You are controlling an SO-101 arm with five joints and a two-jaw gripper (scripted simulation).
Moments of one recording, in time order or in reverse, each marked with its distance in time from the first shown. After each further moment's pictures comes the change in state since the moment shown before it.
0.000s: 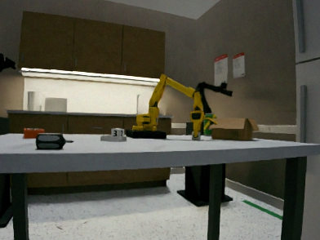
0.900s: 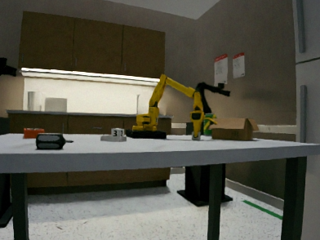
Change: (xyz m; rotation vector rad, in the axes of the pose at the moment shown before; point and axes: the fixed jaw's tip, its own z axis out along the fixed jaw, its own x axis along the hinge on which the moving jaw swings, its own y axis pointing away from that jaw) arm 0.000 0.000 0.000 0.000 0.000 0.000
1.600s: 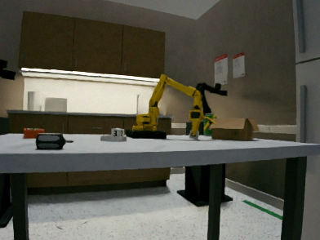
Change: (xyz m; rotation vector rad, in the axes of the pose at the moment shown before) arm 0.008 0.000 -0.004 0.003 0.060 0.000
